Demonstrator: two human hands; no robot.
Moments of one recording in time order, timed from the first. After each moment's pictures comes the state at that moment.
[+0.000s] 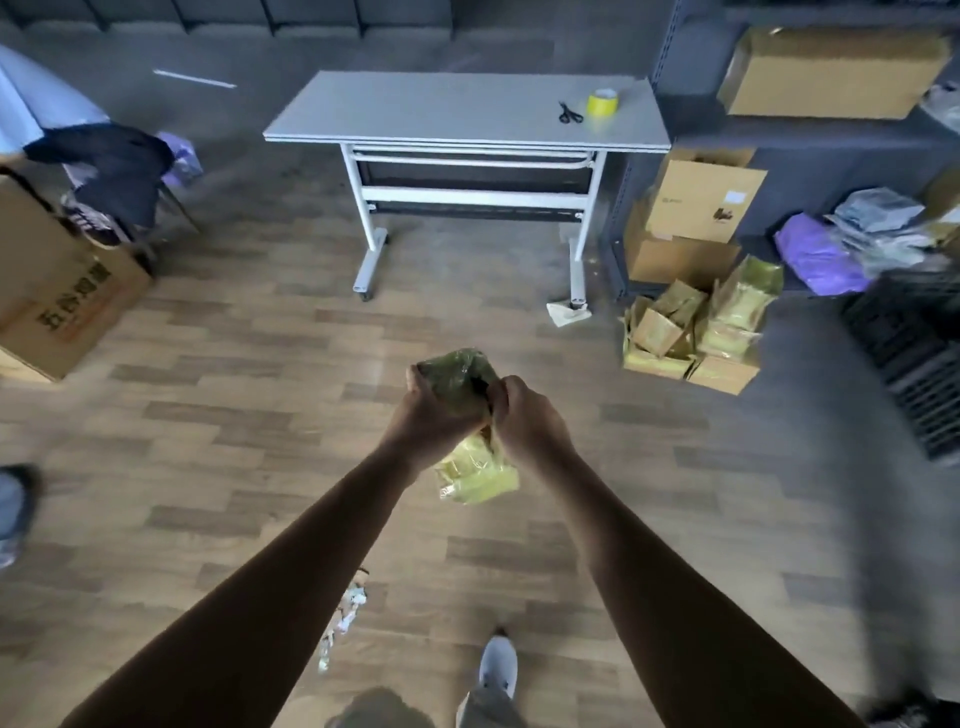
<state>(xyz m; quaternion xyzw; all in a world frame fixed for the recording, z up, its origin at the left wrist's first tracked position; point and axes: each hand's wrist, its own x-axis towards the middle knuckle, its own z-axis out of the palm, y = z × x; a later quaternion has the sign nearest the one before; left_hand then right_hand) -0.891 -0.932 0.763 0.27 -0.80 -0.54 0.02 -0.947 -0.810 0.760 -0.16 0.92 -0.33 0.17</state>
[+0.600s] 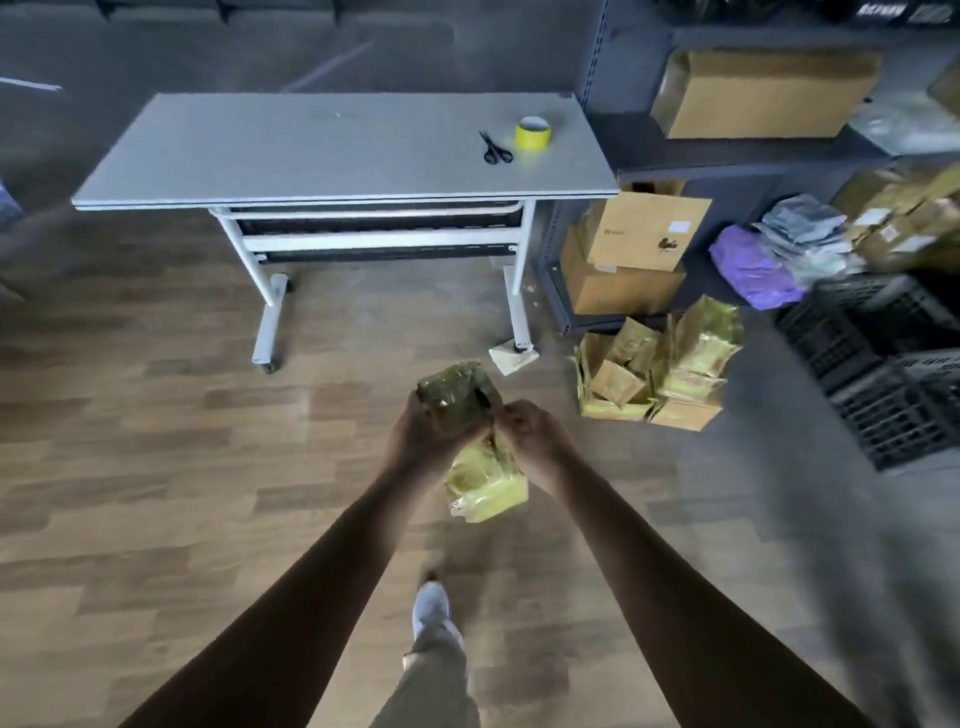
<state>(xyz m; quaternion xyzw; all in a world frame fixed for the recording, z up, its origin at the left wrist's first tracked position) -1.223 -1.018 0.731 0.24 -0.79 -0.56 -0.01 -1.264 -0.880 0.724 -0.04 0.87 -0.44 0.22</state>
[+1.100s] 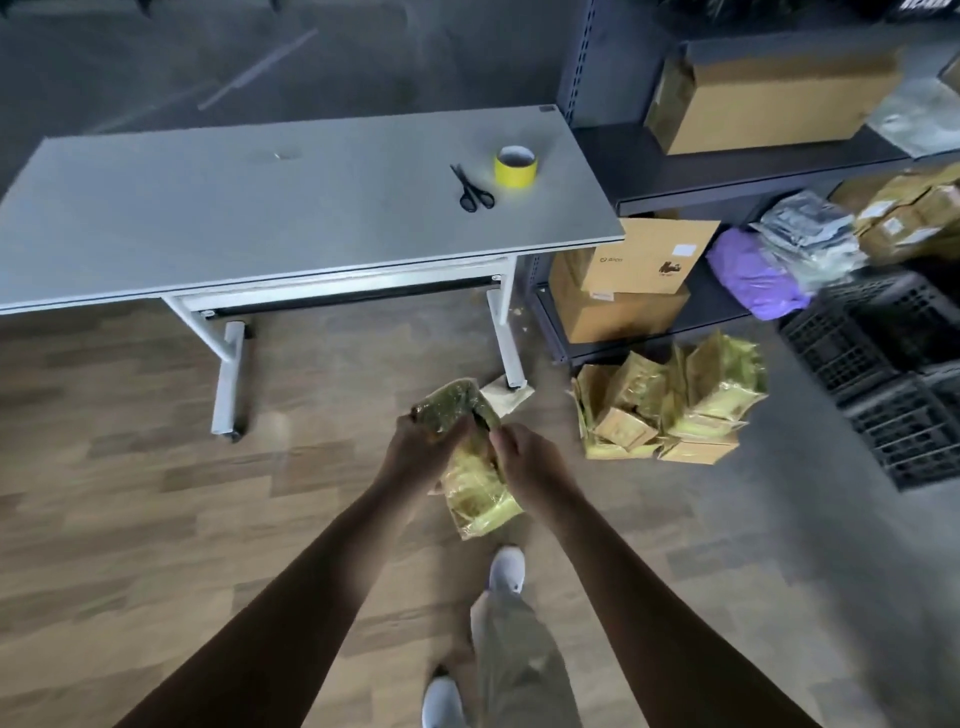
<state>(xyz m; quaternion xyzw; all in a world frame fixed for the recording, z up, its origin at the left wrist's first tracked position) -1.466 -1.077 0.710 0.31 -0.74 -0.58 -0.13 -1.476 -0.937 0.693 0.01 0.89 -0.41 0.20</state>
